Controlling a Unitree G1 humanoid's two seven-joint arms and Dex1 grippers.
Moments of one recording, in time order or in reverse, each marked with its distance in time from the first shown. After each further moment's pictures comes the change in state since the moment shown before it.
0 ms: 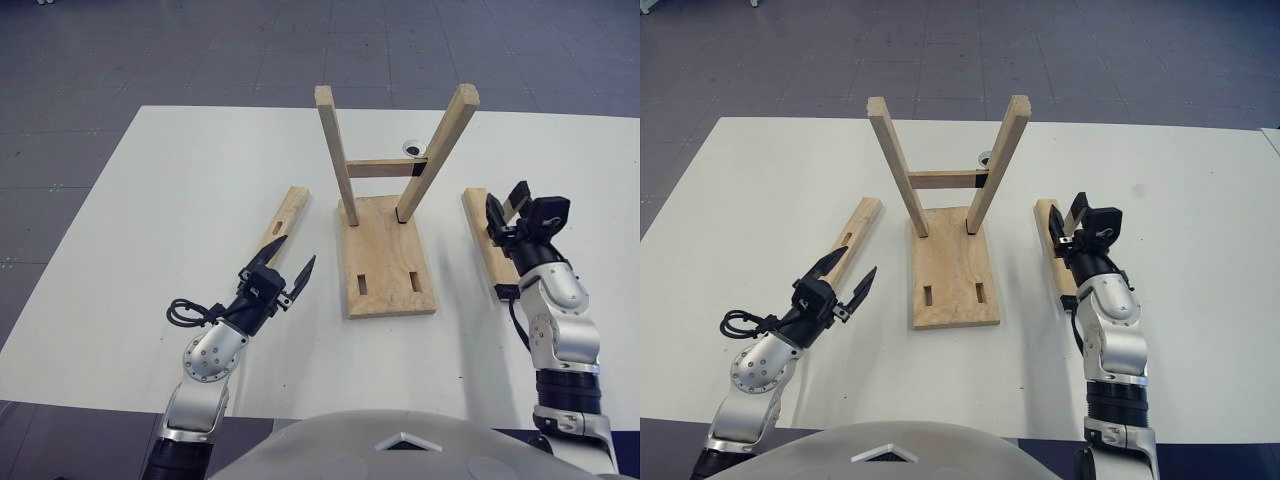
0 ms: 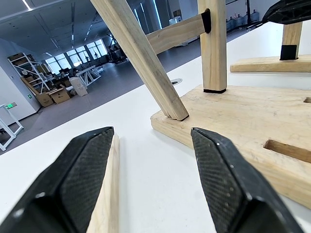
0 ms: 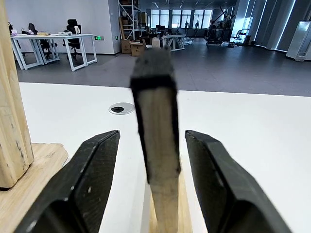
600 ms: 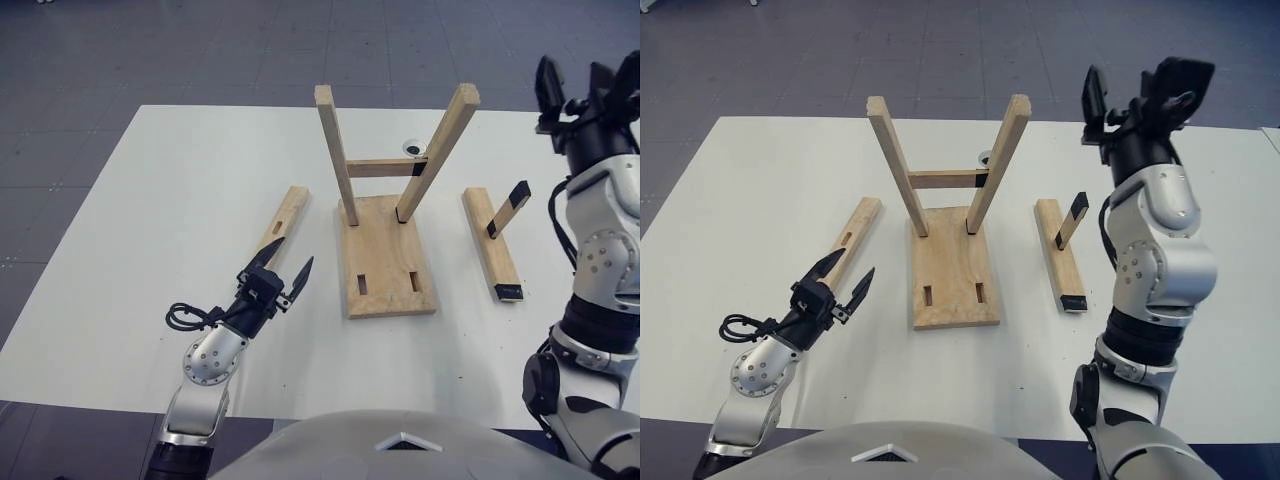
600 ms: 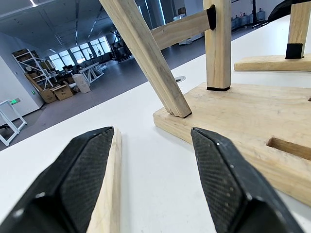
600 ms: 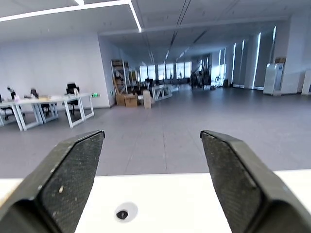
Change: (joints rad) left arm 0.006 -0.008 0.003 -0.002 0.003 -0.001 0.017; right arm -0.411 -0.037 -0.090 -0.215 0.138 0.450 -0.197
